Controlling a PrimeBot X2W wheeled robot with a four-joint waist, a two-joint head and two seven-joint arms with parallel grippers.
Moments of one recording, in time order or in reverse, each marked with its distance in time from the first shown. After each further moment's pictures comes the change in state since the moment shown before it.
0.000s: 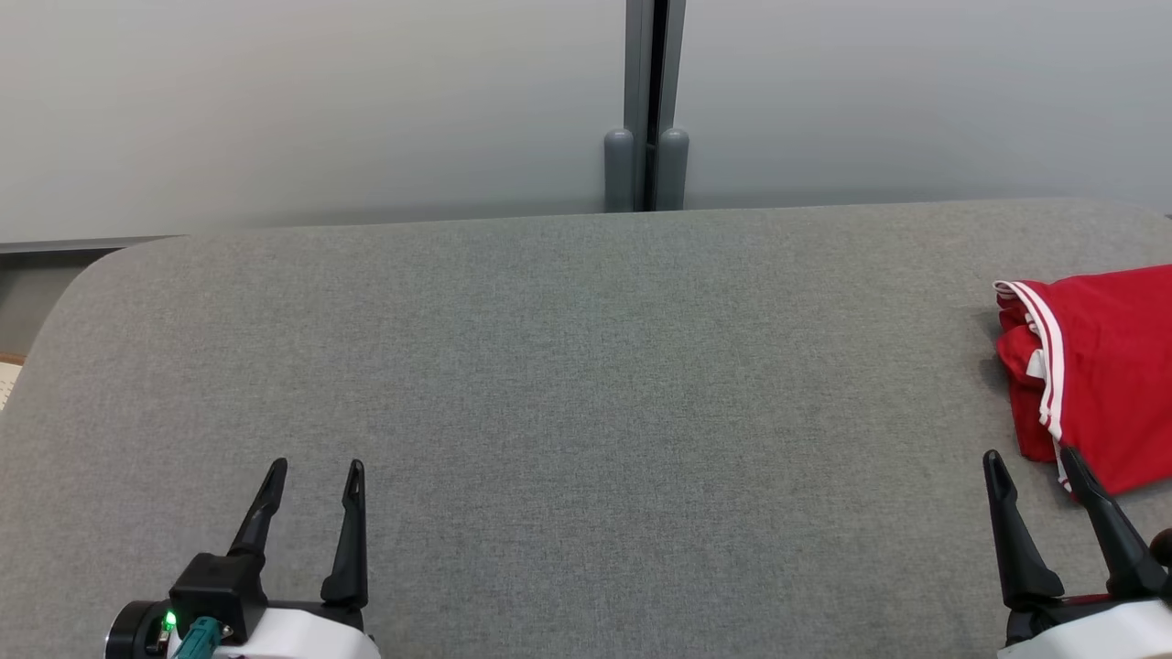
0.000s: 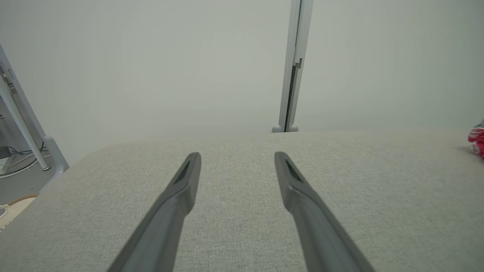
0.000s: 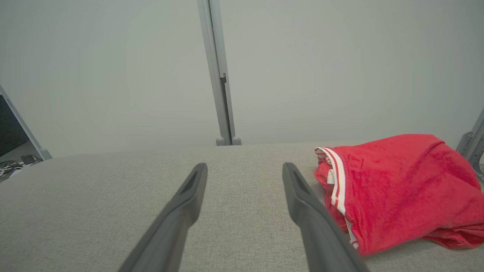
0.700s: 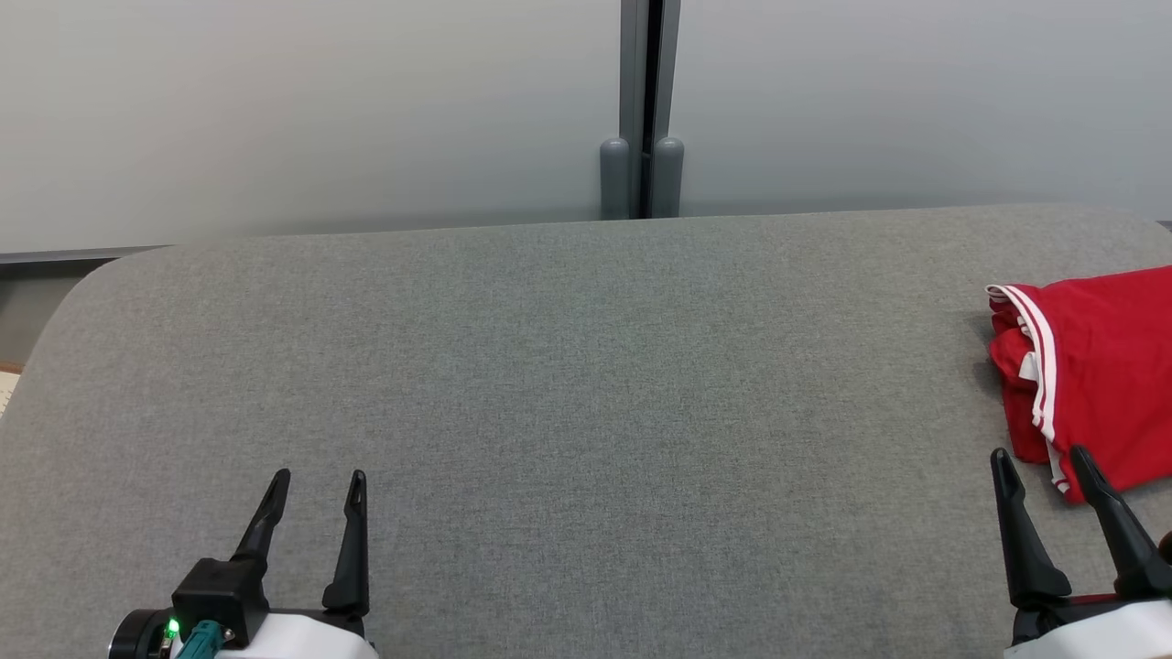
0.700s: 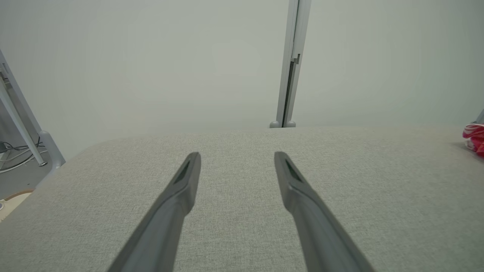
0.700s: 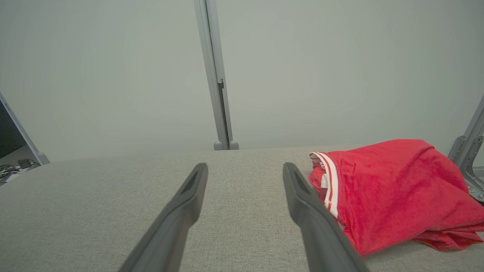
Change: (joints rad) left arm 0.011 0.006 -0.011 0.008 -0.016 0.004 0.009; right arm 0.007 0.002 -0.012 -0.017 0.000 0.000 0.011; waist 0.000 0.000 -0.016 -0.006
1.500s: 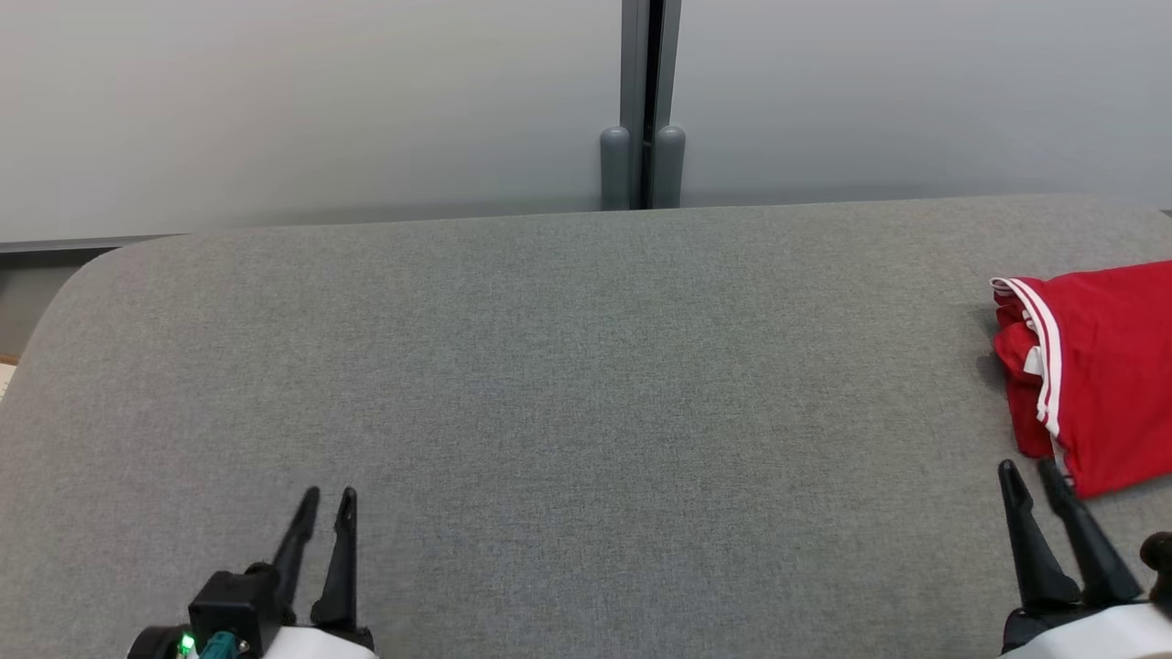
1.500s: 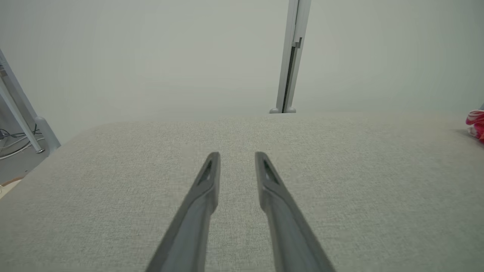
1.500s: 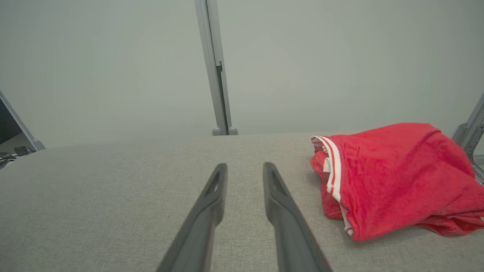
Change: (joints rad) left arm 0.002 -0.003 -0.016 0.021 -0.004 0.009 -0.006; right arm 0.000 0.003 0.005 0.016 -0.017 0.000 0.017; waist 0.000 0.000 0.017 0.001
